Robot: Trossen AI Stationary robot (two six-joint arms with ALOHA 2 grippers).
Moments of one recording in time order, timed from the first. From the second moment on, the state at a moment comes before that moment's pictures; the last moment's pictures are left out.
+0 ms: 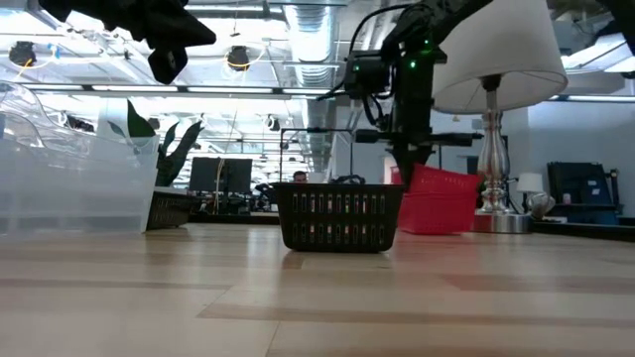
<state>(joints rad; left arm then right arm) 0.22 0.71 0.62 -0.22 0.21 -0.36 -0.34 1.85 1.38 -0.97 0.21 1.15</state>
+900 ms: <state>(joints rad) 0.22 0.71 0.62 -0.23 0.19 -0.36 -0.30 1.63 1.39 -1.02 0.19 1.03</state>
